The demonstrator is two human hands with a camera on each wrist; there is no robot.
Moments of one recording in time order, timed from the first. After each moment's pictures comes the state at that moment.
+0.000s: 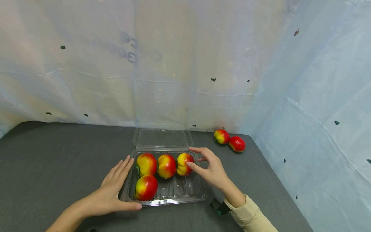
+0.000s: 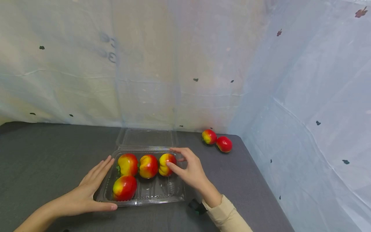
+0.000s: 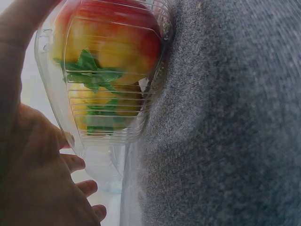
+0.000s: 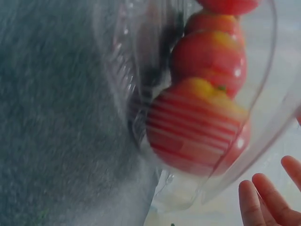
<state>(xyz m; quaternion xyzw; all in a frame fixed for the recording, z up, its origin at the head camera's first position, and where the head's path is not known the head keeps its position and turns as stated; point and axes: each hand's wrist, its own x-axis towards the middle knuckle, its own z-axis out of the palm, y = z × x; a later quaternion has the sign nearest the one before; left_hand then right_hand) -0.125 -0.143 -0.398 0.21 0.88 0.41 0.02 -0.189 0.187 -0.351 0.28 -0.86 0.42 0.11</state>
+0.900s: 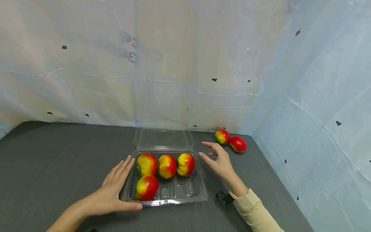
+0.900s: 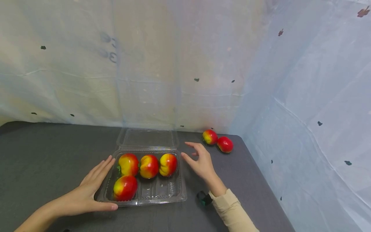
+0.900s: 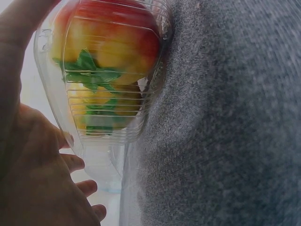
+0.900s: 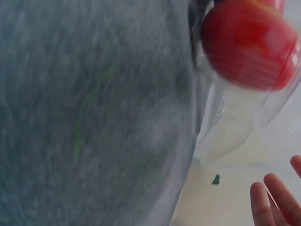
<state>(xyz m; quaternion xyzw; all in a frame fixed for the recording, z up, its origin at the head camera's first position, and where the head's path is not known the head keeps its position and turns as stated) -0.125 -0.144 -0.397 0.22 0.88 0.41 0.01 -0.223 0.217 -0.366 0.20 -0.89 0.39 0.15</state>
